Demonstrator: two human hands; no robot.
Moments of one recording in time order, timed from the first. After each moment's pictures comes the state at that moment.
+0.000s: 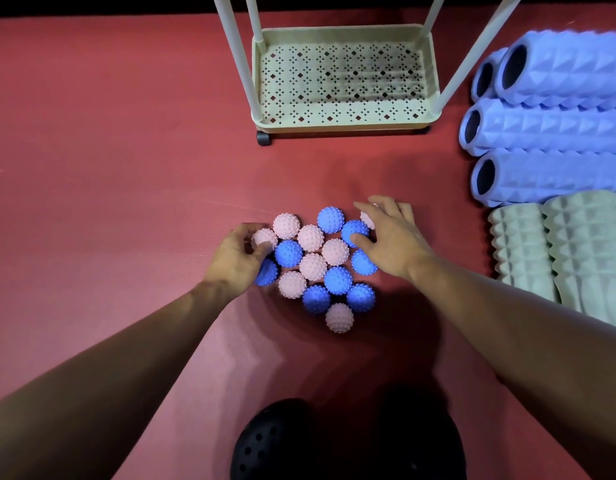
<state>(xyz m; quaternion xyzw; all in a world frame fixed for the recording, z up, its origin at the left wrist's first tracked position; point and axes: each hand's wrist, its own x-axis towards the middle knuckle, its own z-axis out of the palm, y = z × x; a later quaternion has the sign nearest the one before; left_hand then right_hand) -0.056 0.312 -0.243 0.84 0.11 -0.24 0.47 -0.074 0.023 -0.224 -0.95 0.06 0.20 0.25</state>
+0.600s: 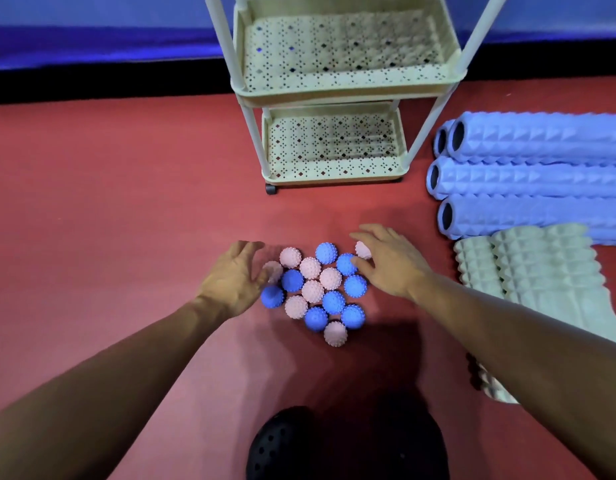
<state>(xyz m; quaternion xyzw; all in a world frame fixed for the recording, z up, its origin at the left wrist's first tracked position) -0.052 0.319 -0.132 0.94 -0.10 -0.23 0.21 -0.078 0.014 -0.145 -0.97 -0.03 0.19 0.17</state>
